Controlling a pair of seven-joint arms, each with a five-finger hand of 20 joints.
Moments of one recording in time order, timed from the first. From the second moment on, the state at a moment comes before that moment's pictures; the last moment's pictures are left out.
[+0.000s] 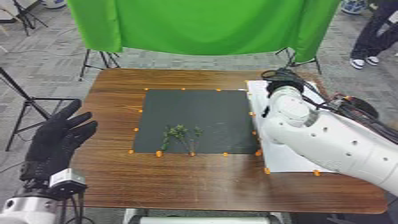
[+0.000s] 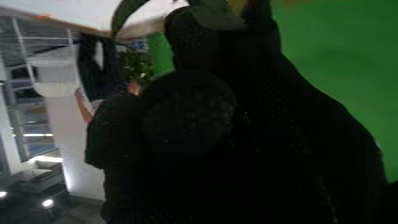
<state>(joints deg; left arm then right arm) 143.9 -46.2 -103.9 -133.5 30.9 19.9 25.0 -36.5 -46.2 16.5 -93.0 -105.5 11.9 67.7</state>
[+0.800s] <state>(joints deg) 146.9 -42.7 -104.8 -134.2 28.0 21.9 27.9 -48.0 -50.7 22.1 -106.6 -109.2 9.0 65.6</state>
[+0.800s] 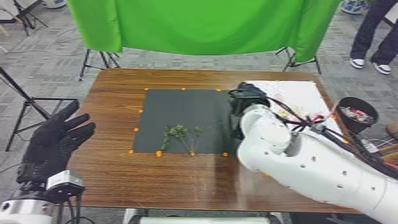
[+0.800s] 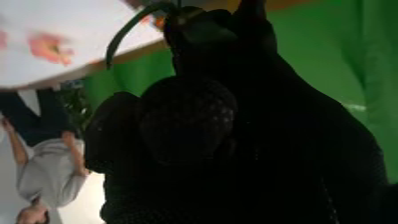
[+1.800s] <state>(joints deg) 146.4 -41.5 -104.5 -134.0 27.4 22.0 28.1 -53.6 -51.9 18.6 -109.9 -108.2 4.4 65.4</state>
